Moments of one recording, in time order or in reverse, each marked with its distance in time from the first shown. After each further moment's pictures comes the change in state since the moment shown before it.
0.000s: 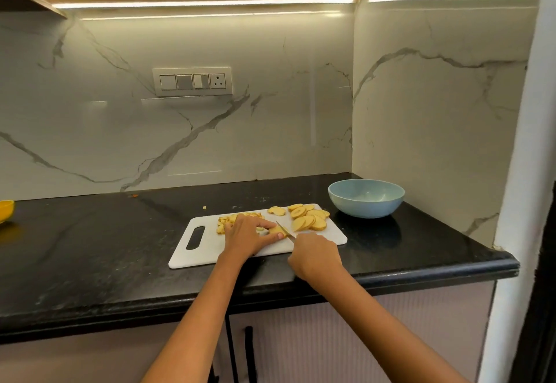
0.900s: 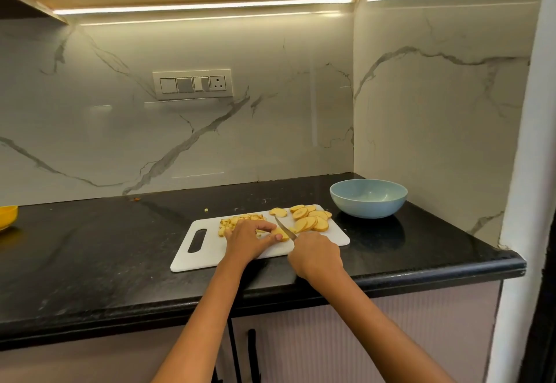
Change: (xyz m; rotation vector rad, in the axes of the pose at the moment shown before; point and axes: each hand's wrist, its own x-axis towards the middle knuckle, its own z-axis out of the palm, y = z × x) left_hand 0.004 -0.011 0.008 -0.180 0.003 -0.004; right_hand 0.001 -0.001 0.001 0.090 0.047 0.057
